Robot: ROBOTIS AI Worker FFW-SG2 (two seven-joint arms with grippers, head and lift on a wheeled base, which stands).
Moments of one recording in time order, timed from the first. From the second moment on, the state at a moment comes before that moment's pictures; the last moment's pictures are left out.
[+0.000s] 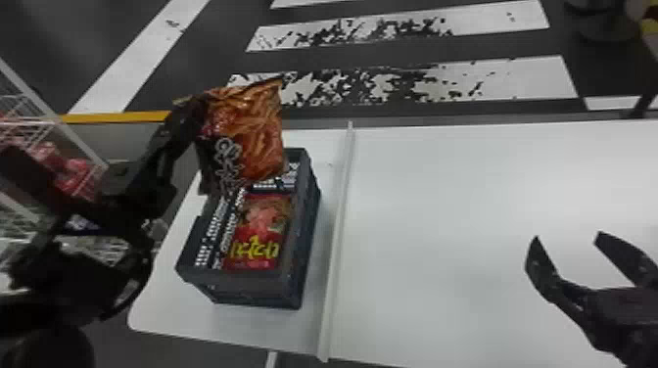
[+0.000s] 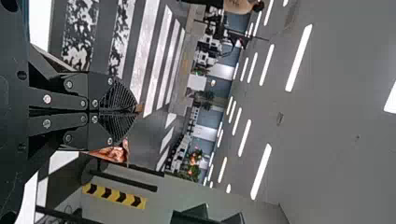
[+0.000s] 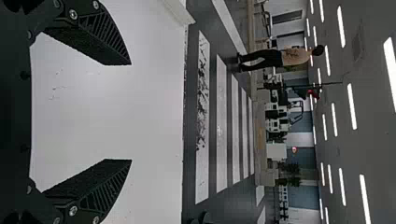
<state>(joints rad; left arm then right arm) 0.46 0.17 0.51 -2.35 0.66 0.43 -0.36 0.60 -0.13 0.06 -2.02 -0.12 0.14 0.06</state>
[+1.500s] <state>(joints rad) 0.33 0.10 -0.09 -2.20 0.60 0.66 -0.31 0.56 -0.11 0.05 -2.03 -0.09 0.12 -0.02</state>
